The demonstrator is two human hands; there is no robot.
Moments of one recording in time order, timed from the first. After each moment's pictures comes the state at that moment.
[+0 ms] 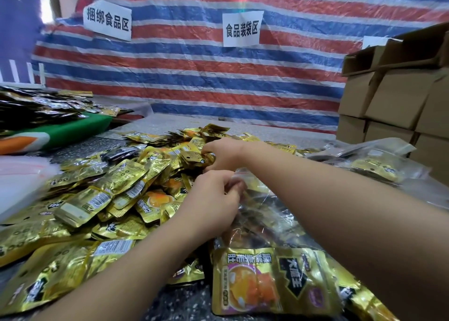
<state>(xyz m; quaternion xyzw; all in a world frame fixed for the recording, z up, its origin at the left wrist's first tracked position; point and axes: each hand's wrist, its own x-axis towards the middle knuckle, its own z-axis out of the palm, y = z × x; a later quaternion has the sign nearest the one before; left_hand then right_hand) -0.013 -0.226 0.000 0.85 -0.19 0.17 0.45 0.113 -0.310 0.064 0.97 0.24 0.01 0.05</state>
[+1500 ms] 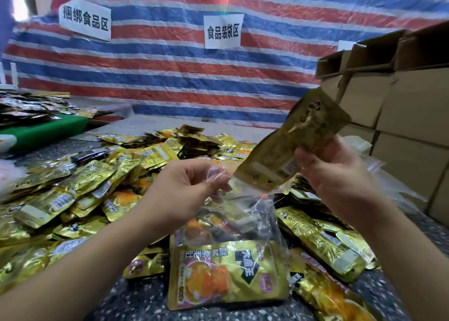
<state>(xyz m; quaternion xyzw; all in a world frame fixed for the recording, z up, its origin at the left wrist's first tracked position) -0.038 -0.231 0.021 0.75 -0.29 0.14 0.58 -0.042 -0.479 0.051 0.63 0.29 0.18 -0.69</state>
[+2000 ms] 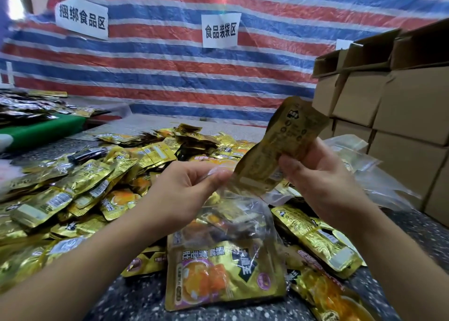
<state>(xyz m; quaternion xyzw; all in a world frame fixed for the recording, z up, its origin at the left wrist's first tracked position) -0.036 -0.234 0.017 0.78 -0.30 0.14 0.54 -0.044 -0.471 0.042 0.67 0.32 0.15 -0.65</state>
